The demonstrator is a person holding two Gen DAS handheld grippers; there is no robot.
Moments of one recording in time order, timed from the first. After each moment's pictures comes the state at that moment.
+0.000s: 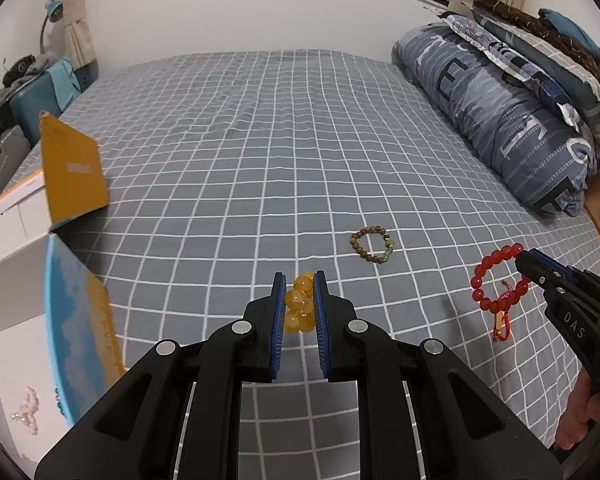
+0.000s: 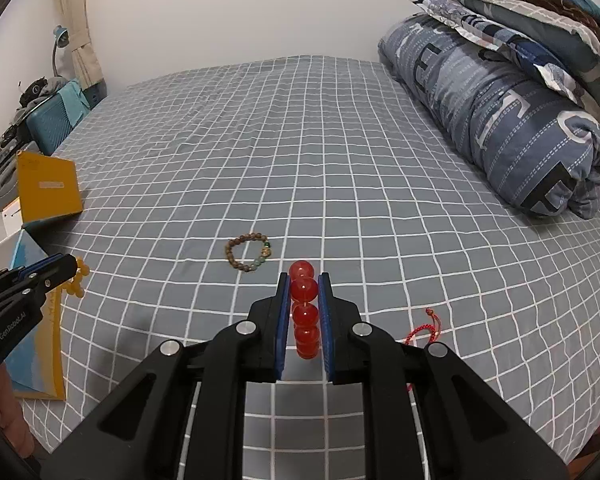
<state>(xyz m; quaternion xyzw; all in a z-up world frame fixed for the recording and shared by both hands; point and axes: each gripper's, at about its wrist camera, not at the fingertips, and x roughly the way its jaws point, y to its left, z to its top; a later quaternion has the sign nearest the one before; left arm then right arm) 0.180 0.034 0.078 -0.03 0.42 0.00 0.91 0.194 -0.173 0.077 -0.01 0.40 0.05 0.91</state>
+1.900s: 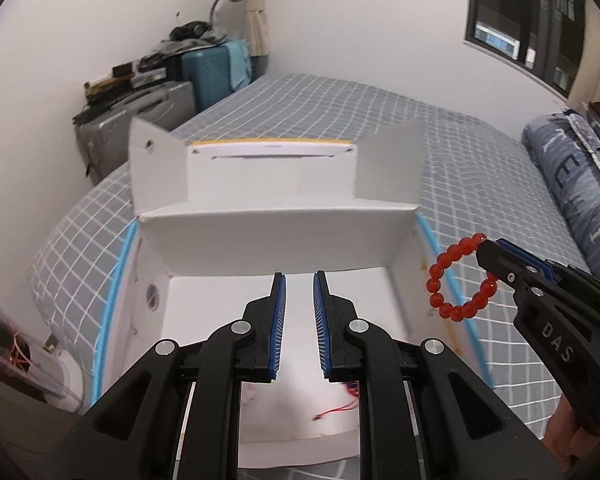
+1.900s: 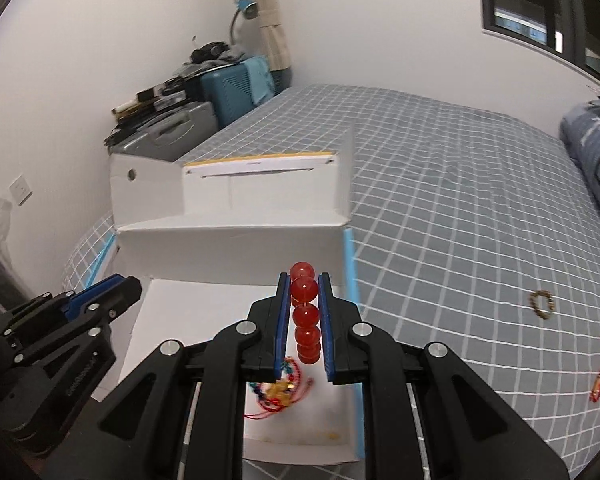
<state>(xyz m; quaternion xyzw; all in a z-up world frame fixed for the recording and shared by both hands) -0.002 0.301 0.127 -0.09 0.36 0.21 0.90 0.078 0.180 0.132 -0.06 0.35 0.30 0.89</state>
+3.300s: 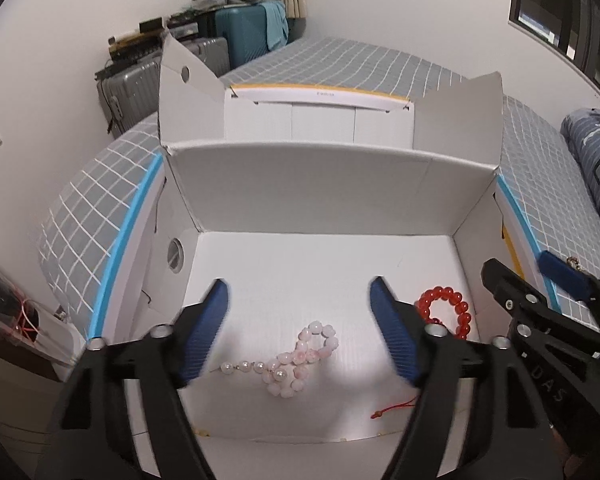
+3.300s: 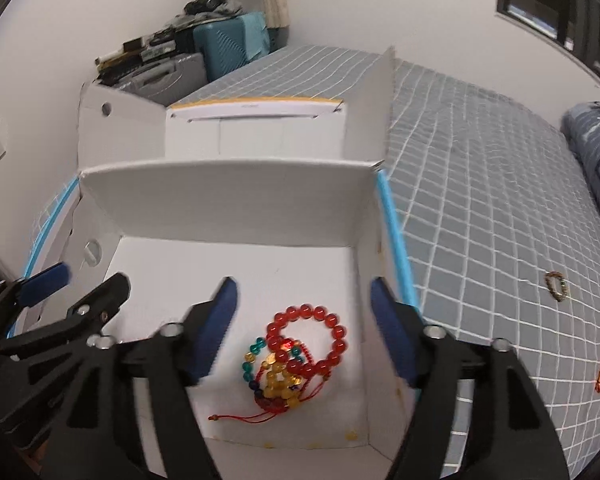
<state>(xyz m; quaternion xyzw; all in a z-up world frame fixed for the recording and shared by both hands) 0.000 0.344 0.071 -0.11 0.40 0.26 0.87 0.084 0.220 0.073 -0.11 0.39 0.25 0.88</state>
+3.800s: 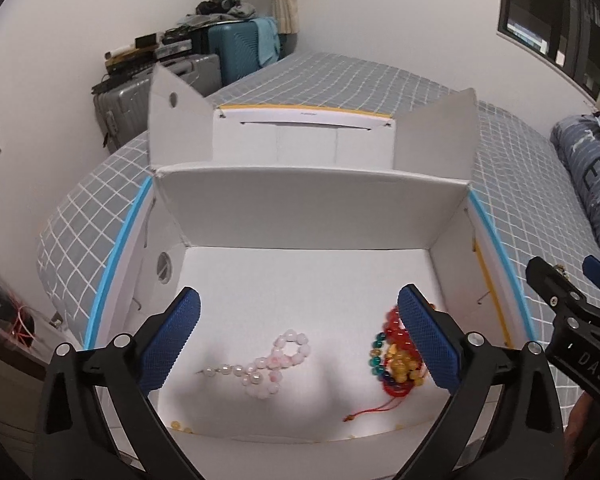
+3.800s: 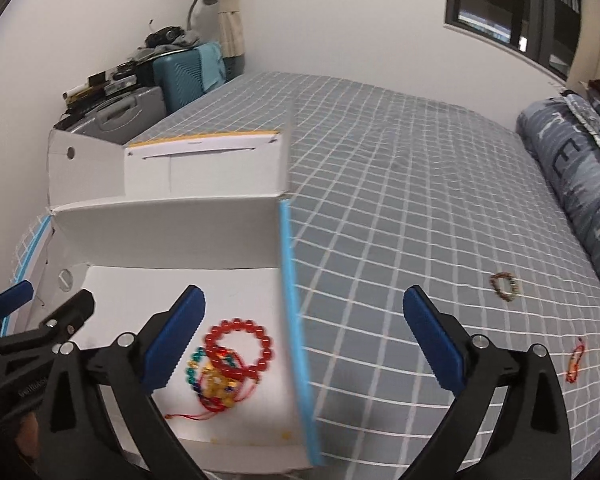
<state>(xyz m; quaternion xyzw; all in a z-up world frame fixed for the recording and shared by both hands) 0.003 0.321 0.088 -0.11 0.38 0.24 0.89 0.091 0.157 0.100 -0.09 0.35 0.19 0.91</state>
